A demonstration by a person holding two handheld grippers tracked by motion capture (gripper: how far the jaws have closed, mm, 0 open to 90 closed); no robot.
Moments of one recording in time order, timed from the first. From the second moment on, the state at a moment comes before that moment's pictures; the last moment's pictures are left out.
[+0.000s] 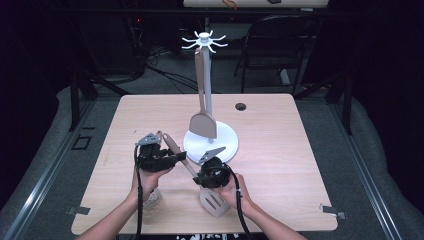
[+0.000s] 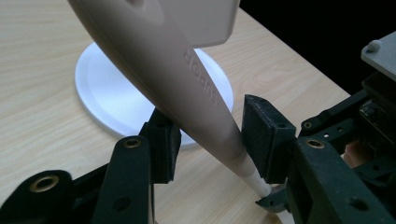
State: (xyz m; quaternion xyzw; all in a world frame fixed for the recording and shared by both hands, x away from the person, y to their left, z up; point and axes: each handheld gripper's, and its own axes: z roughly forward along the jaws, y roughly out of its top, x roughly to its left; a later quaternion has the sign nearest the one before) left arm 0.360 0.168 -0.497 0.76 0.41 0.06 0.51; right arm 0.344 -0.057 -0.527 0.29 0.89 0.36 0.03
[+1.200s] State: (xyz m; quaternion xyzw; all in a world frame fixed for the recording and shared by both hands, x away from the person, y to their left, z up) left arm 0.339 0.155 -0.476 0.72 0.34 -0.01 0.60; right arm 0.332 -0.066 -0.490 0.26 0.87 0.42 0.06
